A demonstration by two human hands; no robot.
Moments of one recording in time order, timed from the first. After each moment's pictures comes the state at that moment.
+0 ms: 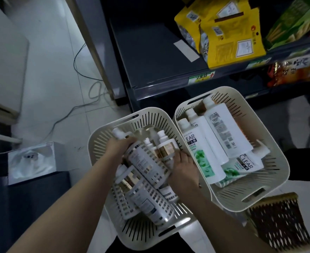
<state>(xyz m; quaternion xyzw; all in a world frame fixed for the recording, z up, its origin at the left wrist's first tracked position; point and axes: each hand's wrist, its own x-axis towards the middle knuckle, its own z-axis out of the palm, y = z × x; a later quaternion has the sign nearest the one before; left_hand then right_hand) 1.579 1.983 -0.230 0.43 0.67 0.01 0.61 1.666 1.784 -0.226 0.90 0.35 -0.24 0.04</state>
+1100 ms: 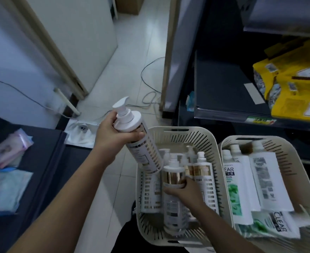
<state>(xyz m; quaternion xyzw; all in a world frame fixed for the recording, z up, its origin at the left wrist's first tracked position) 1.445 1.980 -0.085 0.53 0.54 0.33 0.55 1.630 1.810 -0.207 0.79 0.26 -0.52 -0.19</state>
